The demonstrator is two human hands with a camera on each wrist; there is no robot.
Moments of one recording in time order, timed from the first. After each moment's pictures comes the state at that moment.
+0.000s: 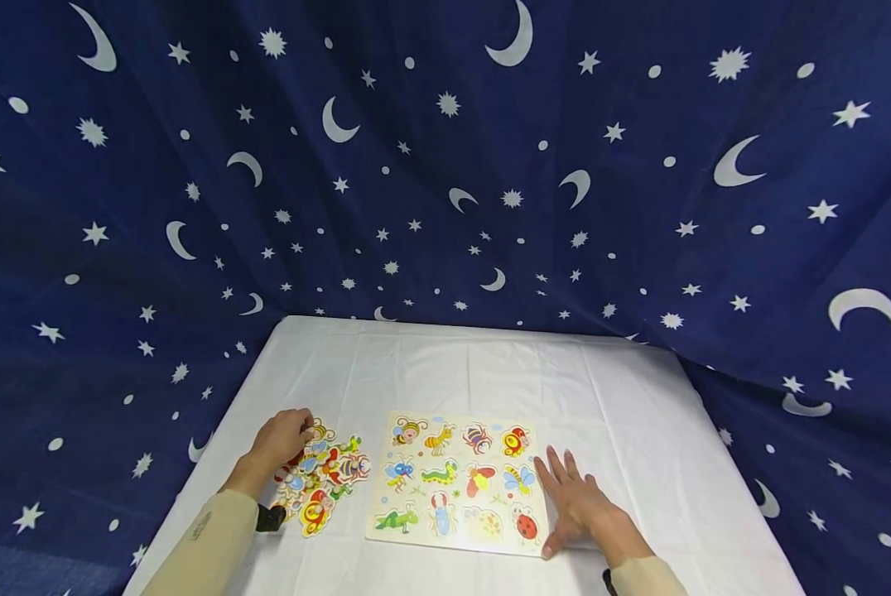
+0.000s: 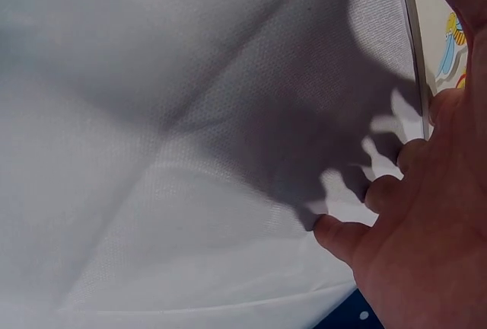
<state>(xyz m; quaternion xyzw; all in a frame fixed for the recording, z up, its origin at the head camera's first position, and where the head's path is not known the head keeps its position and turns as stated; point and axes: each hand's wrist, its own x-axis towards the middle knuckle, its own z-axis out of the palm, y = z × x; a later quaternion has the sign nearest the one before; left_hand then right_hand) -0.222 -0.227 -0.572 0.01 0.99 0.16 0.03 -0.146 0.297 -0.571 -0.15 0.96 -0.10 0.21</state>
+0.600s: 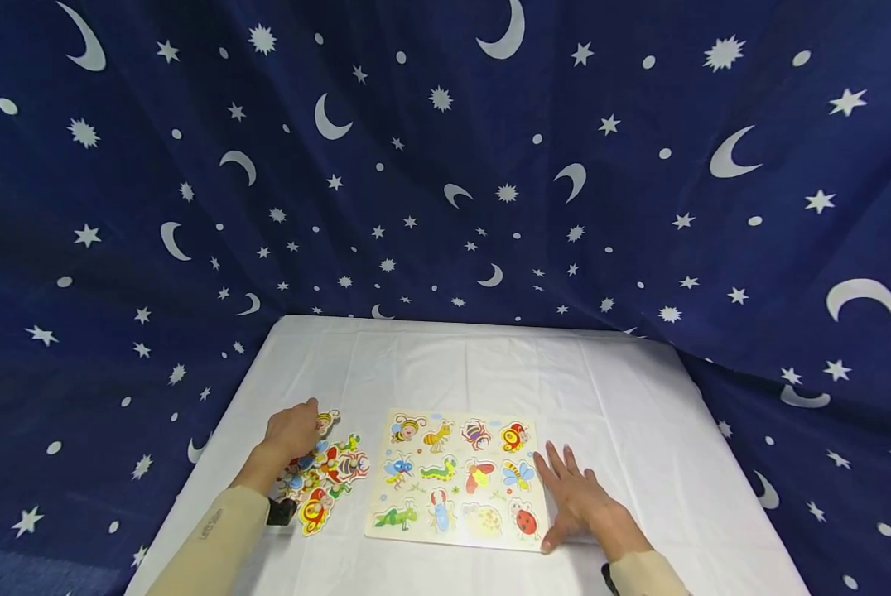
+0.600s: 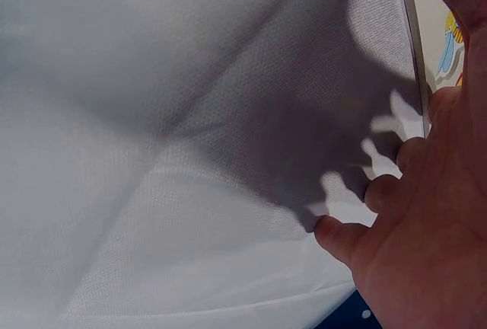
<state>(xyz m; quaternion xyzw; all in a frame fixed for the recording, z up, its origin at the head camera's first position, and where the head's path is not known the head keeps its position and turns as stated) -0.228 -0.195 -0.554 0.03 1.00 0.06 0.04 -0.146 0.296 -0.568 -0.15 0.96 -0.10 0.21</state>
